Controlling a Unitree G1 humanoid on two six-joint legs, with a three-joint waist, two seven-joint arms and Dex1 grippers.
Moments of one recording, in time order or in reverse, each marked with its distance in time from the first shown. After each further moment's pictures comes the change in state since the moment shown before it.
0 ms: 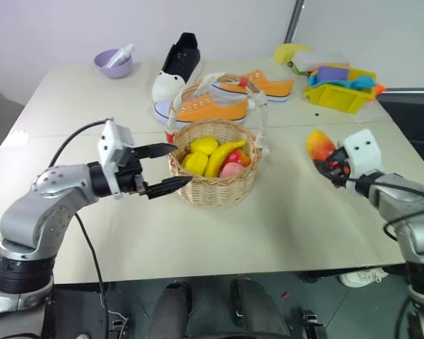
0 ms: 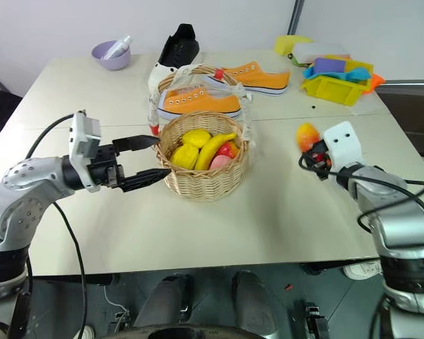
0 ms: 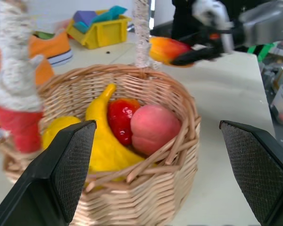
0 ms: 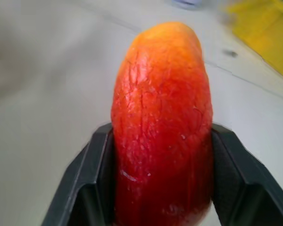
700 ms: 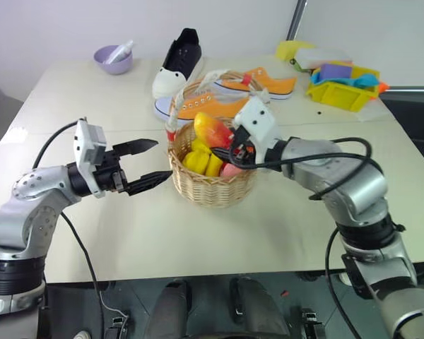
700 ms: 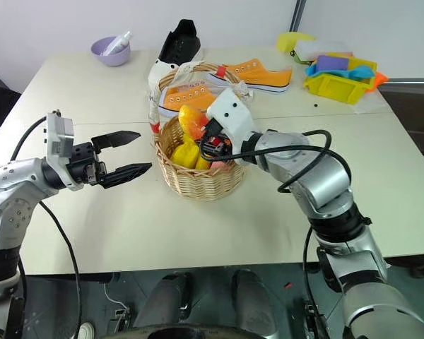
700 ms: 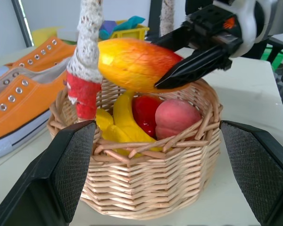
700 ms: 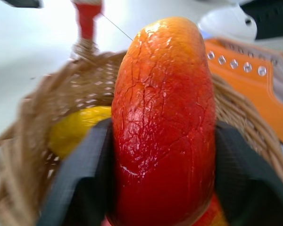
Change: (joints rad) left arm 0.043 0.021 0.061 0.092 0.021 -0.093 -0.064; right arm -0.627 0.351 0.450 0.009 0.036 0.327 -0.167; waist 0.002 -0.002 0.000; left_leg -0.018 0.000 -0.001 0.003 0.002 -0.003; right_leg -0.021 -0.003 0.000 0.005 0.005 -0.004
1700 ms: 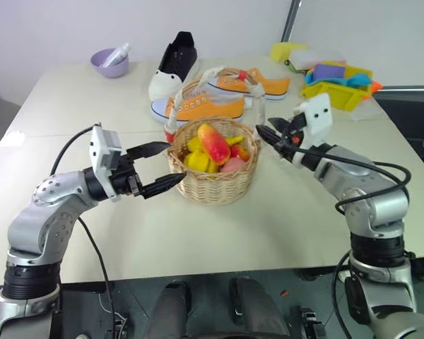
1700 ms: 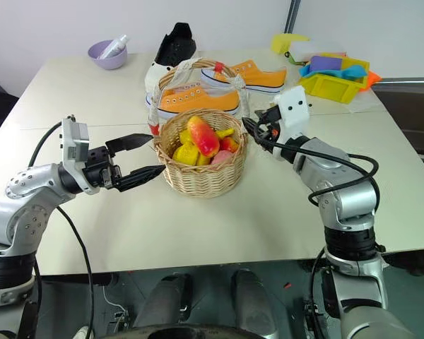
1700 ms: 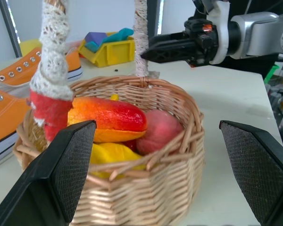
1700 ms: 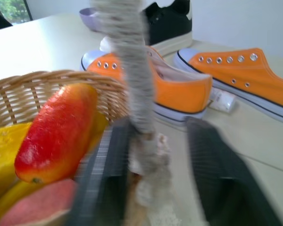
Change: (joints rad) left arm 0.009 -0.078 -0.043 -0.063 -0.001 0.002 0.072; right arm 0.207 0.043 -0.300 0.099 0.000 -0.274 -0.025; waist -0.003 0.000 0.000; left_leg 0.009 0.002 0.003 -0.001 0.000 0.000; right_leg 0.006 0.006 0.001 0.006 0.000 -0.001
